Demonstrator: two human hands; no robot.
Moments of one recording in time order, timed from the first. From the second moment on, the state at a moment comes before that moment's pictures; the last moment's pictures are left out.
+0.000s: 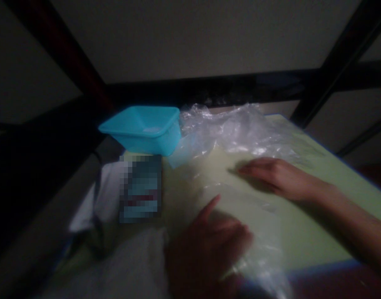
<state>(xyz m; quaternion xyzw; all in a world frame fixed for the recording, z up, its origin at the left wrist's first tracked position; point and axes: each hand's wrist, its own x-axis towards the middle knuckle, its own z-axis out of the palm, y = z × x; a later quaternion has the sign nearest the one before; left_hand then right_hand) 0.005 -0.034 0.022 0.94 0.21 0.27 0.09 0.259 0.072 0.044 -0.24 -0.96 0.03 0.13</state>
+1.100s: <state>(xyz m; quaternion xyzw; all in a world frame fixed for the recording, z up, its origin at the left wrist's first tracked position) -0.001 -0.009 0.016 0.86 0.44 0.27 -0.05 0.259 0.070 0.043 -0.26 -0.96 0.00 0.11</state>
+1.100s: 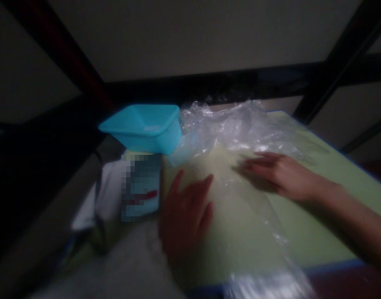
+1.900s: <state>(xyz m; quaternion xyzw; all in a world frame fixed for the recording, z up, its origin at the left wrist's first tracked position) 0.000 0.014 0.016 0.65 0.40 0.35 0.55 0.227 0.054 0.016 -0.23 -0.67 0.64 0.29</state>
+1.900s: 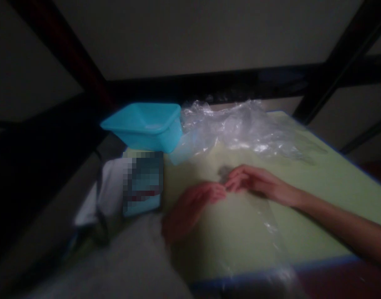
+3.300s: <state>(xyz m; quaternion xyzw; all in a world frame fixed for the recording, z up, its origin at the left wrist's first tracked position) -0.001 0.020 0.008 0.57 0.42 0.36 0.61 0.274 -0.035 0.014 -0.18 -0.98 0.05 0.04</state>
